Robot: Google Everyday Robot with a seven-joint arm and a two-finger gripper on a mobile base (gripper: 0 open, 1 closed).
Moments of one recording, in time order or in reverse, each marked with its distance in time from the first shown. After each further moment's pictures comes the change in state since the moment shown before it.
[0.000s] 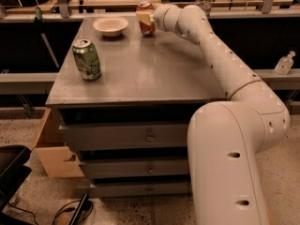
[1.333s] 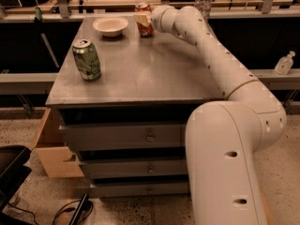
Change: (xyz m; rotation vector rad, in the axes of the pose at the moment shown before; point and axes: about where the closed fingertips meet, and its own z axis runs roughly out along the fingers) arm 0.004 0.010 0.008 -0.015 0.004 0.002
